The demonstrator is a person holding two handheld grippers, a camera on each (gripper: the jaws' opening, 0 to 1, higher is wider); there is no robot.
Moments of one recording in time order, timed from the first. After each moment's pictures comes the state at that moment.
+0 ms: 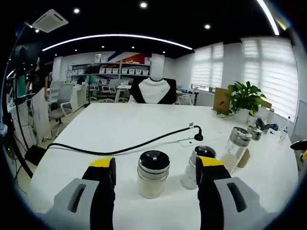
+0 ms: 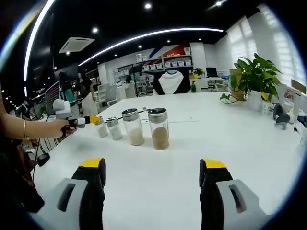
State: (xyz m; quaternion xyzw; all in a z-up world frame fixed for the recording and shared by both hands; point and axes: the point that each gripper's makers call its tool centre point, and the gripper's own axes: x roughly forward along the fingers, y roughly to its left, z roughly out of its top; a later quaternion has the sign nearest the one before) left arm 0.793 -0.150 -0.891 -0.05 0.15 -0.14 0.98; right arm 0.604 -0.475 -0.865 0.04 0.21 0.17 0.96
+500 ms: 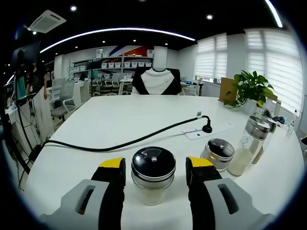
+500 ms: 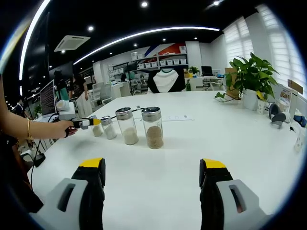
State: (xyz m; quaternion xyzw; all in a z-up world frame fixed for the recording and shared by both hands) left arm 0.820 -0.158 -0.919 -0.02 0.19 -0.12 0.97; right arm 0.607 -0.484 -0.867 0.04 0.21 0.14 0.97
